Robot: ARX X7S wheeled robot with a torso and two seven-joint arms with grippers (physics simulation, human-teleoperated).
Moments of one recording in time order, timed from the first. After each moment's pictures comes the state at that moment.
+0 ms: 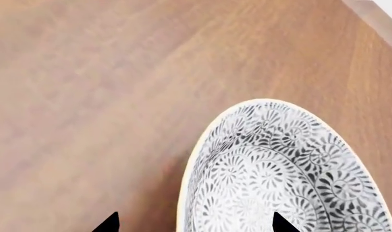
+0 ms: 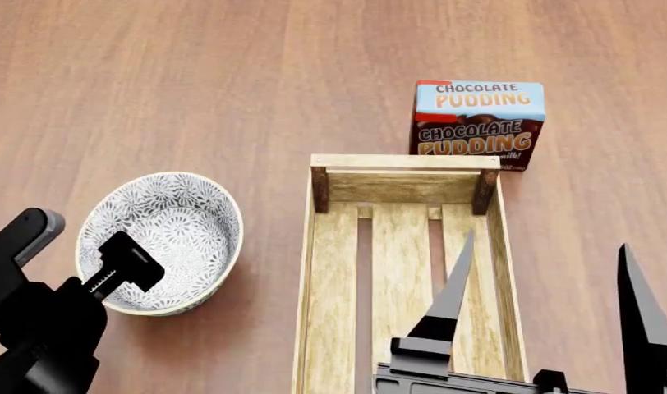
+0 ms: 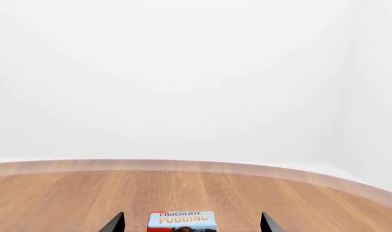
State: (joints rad) left arm -0.69 -0.07 -0.04 -0.53 -0.76 -0.38 -0.46; right arm 0.07 0.31 -0.15 -0.88 0.16 0.49 0.45
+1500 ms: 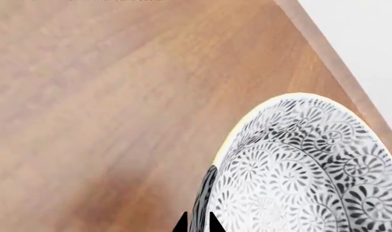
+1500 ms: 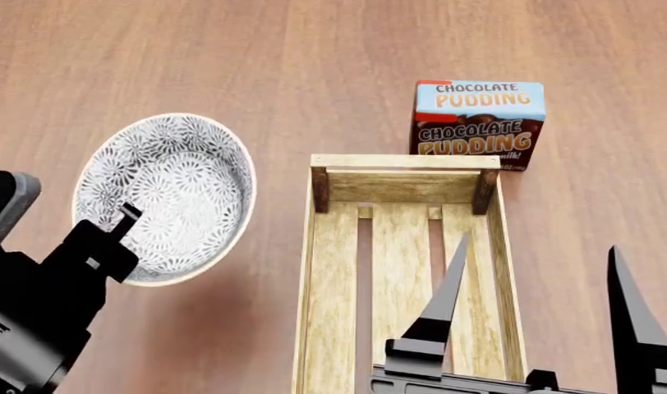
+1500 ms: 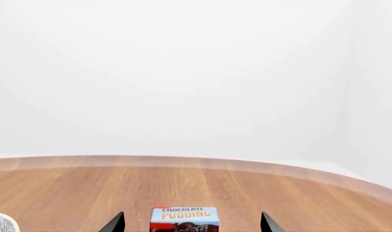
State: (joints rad) left arm -0.66 -0.08 -0.05 -0.22 -1.02 -0.51 -0.65; right arm 0.08 0.34 -0.18 -0.85 0.18 0.46 0.48
